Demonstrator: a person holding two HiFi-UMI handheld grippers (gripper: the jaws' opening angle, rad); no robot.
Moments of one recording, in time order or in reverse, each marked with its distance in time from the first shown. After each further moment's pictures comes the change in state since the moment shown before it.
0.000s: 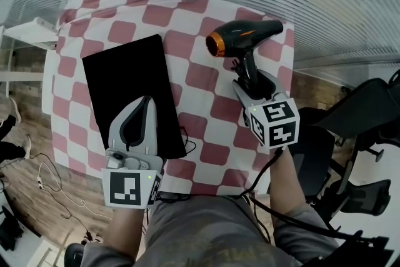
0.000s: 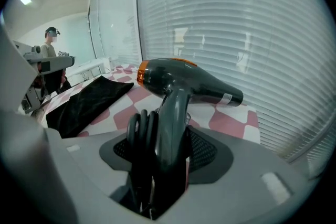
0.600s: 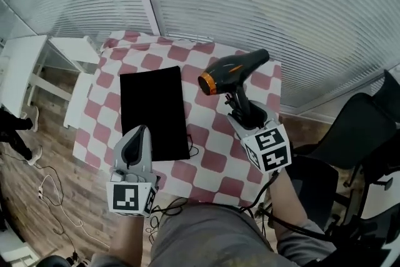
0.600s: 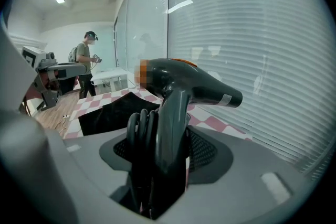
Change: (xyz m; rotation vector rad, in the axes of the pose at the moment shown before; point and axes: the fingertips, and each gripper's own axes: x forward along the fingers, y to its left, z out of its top) left arm -0.129 -0.024 0.038 0.107 -0.114 0.158; right arm -0.114 0.056 0.027 -0.166 -0.178 0.101
